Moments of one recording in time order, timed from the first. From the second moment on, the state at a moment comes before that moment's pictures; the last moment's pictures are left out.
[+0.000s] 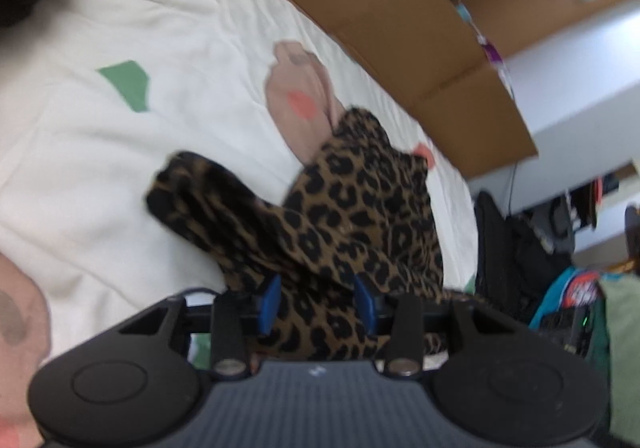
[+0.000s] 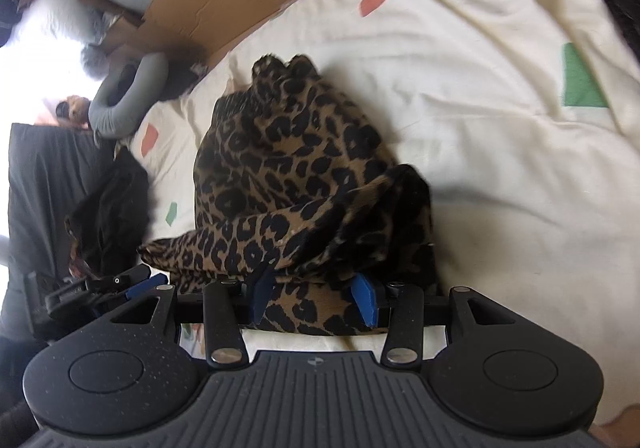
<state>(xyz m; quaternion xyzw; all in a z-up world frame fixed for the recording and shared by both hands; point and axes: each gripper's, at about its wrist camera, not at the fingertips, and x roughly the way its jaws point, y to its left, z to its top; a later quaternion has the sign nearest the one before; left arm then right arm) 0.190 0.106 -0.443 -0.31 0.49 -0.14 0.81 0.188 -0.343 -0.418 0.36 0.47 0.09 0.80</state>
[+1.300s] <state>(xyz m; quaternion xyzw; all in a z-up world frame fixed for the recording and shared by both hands) 0.221 0.037 -0.442 -0.15 0.53 -0.17 0.82 0.259 -0.330 -0.391 0.27 0.43 0.07 0.86</state>
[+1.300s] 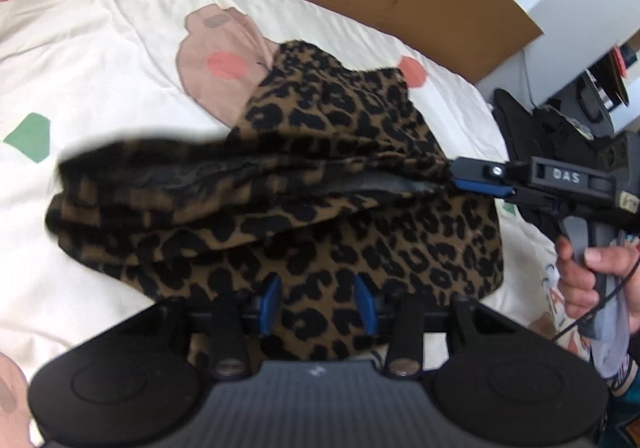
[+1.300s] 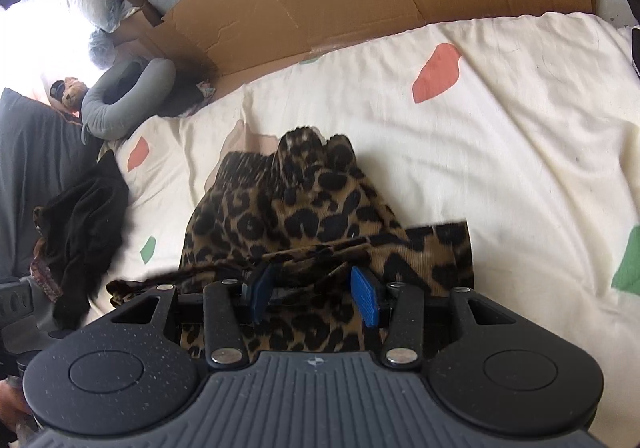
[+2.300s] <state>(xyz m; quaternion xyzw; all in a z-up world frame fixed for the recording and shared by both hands) 0.257 0.049 -0.433 -0.13 0.49 -0.16 0.84 0.239 -0.360 -0.388 0.20 0.43 0.02 0.88</state>
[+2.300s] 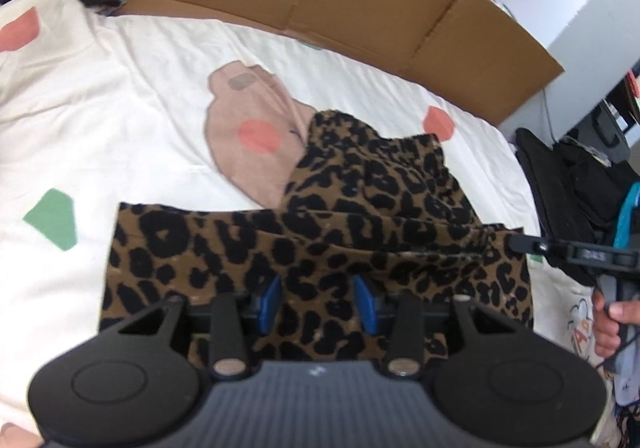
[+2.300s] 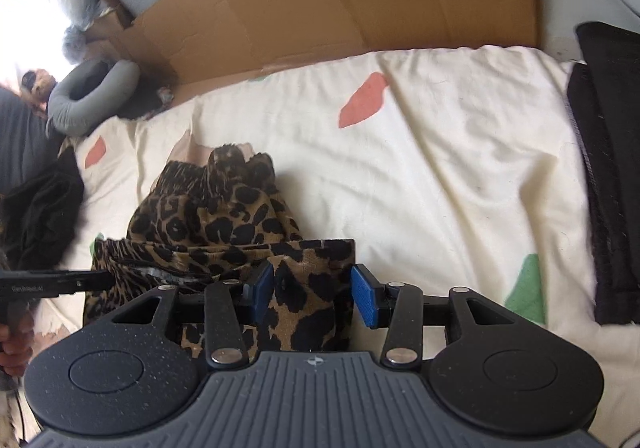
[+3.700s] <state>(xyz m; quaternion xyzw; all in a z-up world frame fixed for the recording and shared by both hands) 0.280 0.102 -0.424 -0.09 0.47 -0.10 0.87 0.257 -0.362 -0.420 0.18 0.45 0.00 0.88</state>
